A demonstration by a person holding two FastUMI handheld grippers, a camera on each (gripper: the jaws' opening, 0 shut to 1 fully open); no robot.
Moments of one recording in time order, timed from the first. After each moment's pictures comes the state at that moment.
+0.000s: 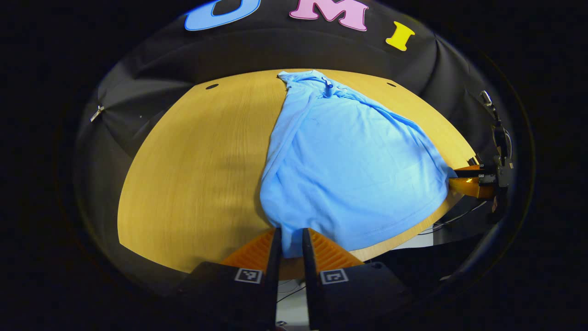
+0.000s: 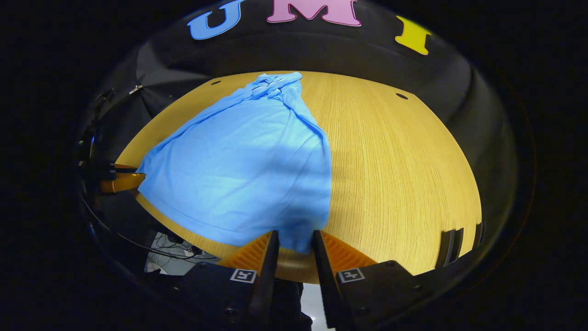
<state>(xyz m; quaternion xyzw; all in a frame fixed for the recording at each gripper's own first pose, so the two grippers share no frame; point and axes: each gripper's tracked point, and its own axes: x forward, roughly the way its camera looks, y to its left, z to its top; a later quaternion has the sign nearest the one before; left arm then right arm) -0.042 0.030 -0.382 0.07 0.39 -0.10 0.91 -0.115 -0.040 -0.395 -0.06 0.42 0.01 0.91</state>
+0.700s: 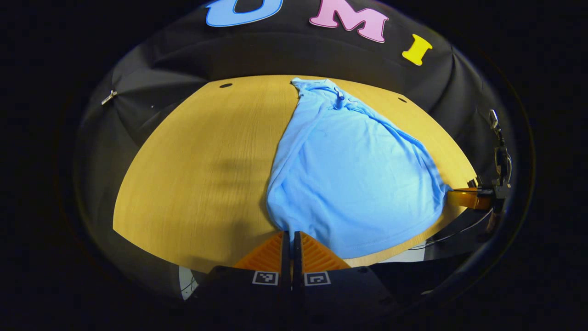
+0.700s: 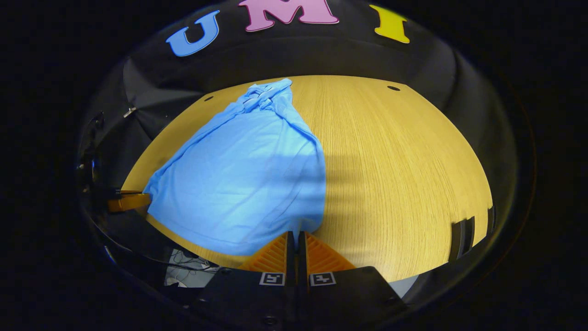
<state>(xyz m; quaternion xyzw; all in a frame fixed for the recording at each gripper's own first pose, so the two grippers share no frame) -0.037 0.027 -0.363 0.03 0.36 -0.07 0.93 -0.106 -0.037 -0.379 0.02 0.39 0.00 0.92</state>
